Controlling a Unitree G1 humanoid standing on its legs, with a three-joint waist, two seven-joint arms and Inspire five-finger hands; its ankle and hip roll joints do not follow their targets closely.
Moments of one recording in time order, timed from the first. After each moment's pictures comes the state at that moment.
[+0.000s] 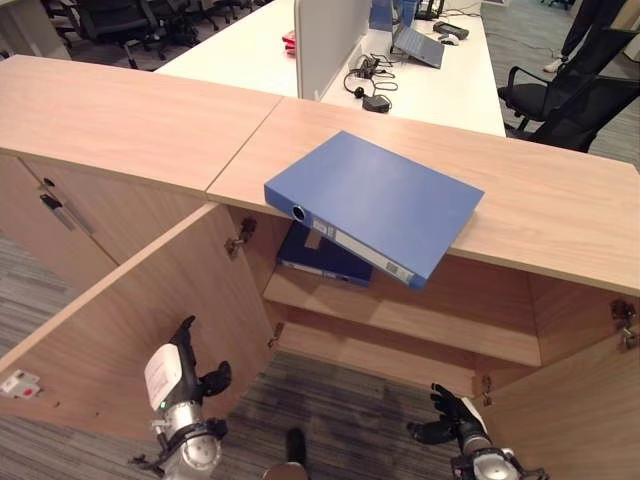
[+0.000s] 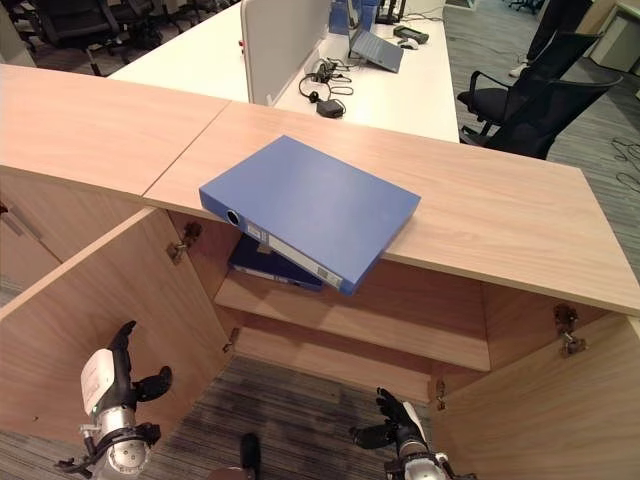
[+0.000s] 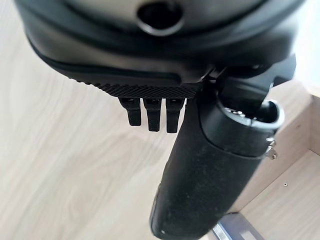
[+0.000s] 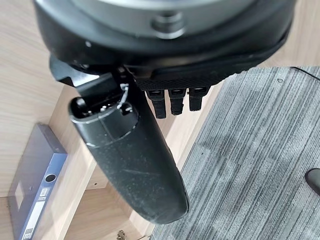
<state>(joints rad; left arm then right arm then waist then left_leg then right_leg) 0.20 0.34 -0.02 0.35 0.46 -0.03 0.66 0.12 -0.28 0.24 0.68 0.12 -0.08 -0.12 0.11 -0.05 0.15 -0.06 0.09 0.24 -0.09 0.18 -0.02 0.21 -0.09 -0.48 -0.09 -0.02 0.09</state>
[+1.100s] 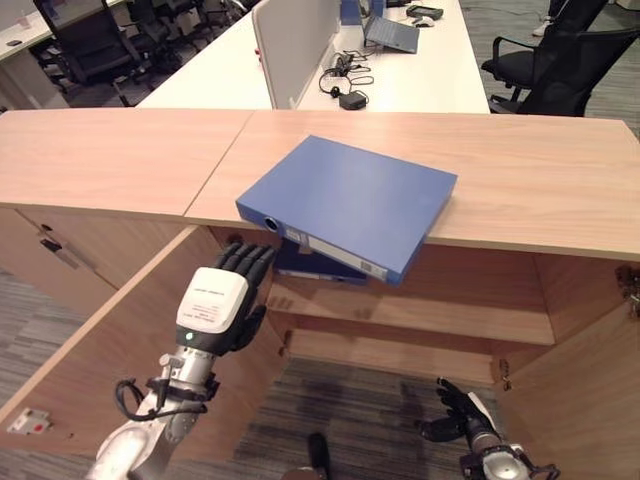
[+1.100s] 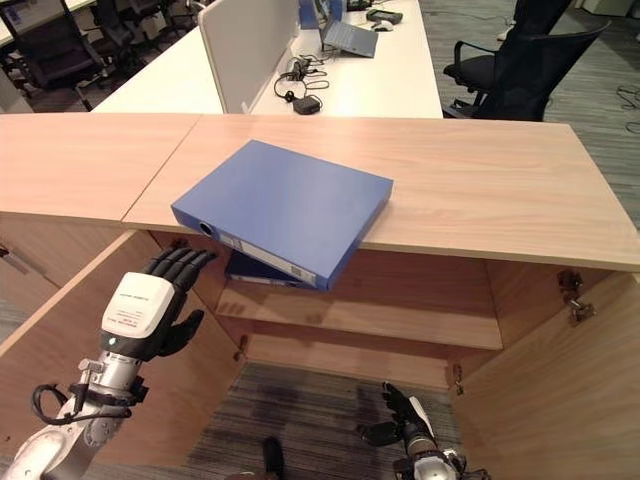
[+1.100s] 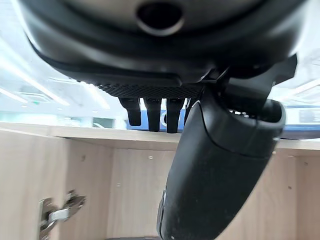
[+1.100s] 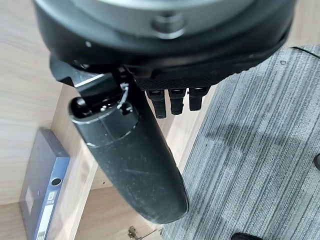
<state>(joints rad) 0.15 0.74 -0.14 -0.10 0.87 -0.19 0.51 0.12 -0.34 0.26 0.66 0.12 -0.11 -0.10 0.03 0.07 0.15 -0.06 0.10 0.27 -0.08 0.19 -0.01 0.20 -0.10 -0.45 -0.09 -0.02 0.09</state>
